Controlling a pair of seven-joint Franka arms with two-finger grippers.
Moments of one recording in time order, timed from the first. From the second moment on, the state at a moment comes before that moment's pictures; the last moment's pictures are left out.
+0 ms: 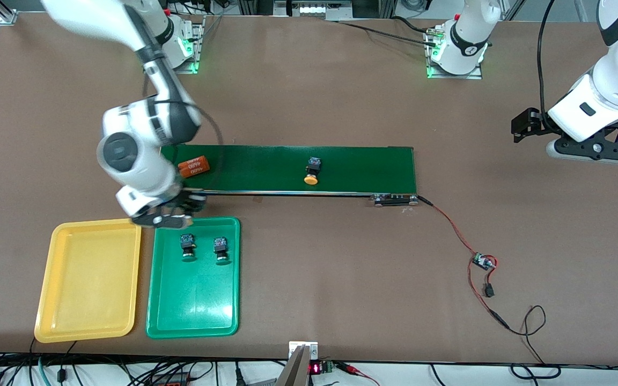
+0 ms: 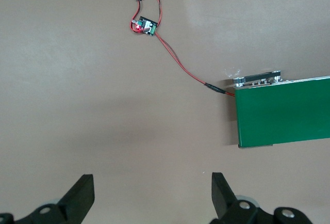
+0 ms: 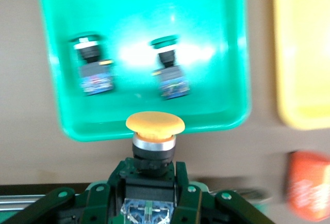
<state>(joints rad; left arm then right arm) -0.02 0.05 -0.11 -1.60 0.07 1.55 0.00 0.30 0.44 -0.05 -1.77 0.01 2.21 0.24</state>
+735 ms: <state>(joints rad) -0.02 0.05 -0.11 -1.60 0.07 1.55 0.00 0.04 0.59 -0.06 -1.71 -0.04 2.22 -0.33</state>
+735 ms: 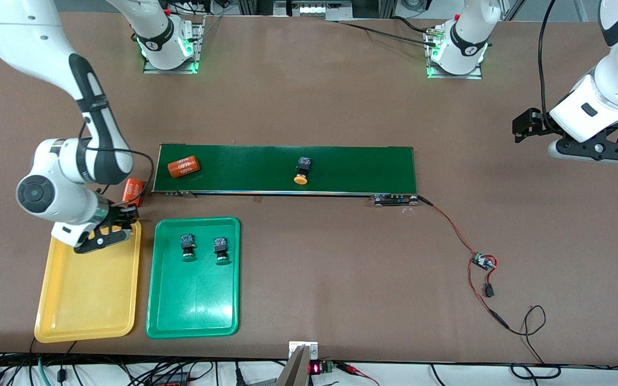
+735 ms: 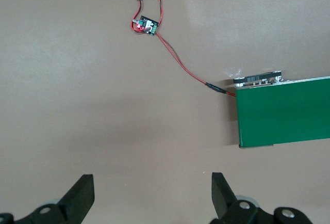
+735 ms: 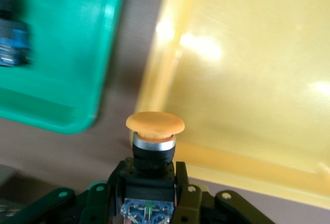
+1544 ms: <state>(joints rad) -0.02 0.05 -0.11 -1.60 0.07 1.55 0.00 0.00 0.79 -0.05 -1.48 -0.04 2.24 -0.39</state>
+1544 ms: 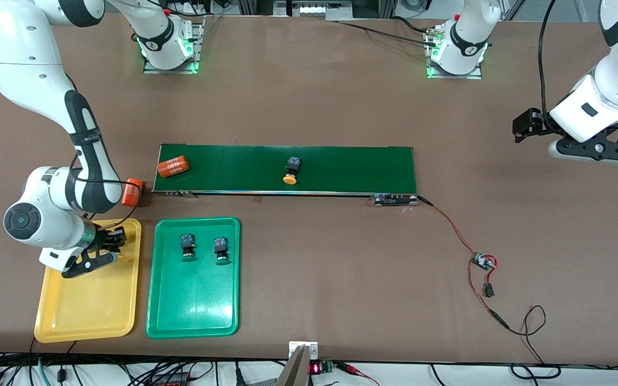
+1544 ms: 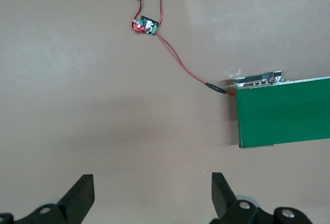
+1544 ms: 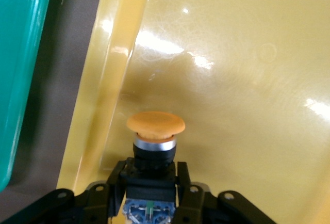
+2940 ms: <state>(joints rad) -0.02 0.05 -0.11 -1.60 0.07 1.55 0.00 0.31 0.47 -0.02 -1.63 0.11 1.94 0.12</state>
